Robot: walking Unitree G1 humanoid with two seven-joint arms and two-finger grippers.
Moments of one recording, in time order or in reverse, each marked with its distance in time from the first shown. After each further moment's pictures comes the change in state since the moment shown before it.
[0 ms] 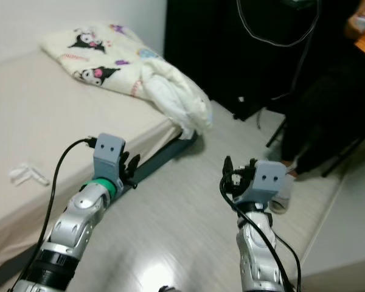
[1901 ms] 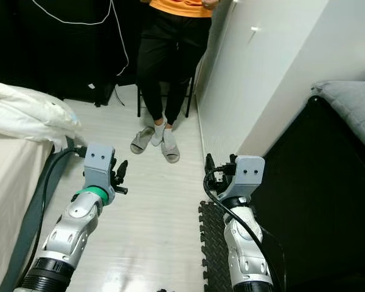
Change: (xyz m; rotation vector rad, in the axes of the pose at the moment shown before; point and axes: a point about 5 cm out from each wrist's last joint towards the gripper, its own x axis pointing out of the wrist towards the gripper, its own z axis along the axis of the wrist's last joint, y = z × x) left arm -0.007 0.007 -0.019 0.070 -0.014 0.053; right arm 0.010 0.018 -0.006 0.005 0.027 0.103
